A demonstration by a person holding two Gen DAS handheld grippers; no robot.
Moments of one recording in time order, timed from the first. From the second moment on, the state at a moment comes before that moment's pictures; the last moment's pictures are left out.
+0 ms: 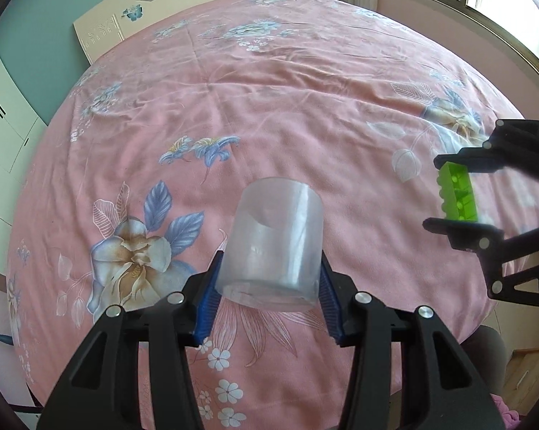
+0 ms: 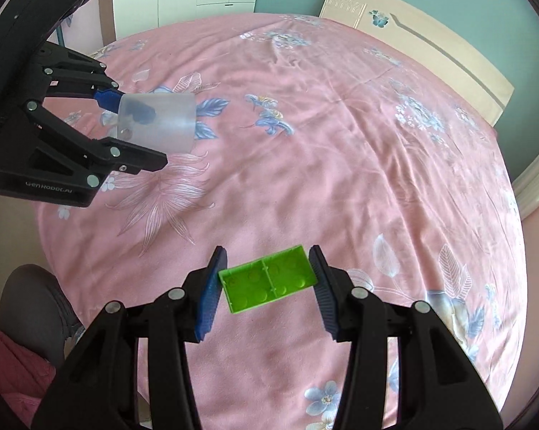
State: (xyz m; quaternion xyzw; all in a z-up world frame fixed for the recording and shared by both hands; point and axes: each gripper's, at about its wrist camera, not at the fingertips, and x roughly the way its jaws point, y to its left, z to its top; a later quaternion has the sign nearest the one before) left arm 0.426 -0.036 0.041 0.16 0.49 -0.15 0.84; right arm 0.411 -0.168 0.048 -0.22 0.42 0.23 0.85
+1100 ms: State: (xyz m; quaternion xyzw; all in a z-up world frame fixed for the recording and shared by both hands) left arm 0.203 -0.021 0.188 0.20 0.34 -0.11 0.91; right arm 0.193 -0.172 0.212 -0.22 0.30 0.14 0.92
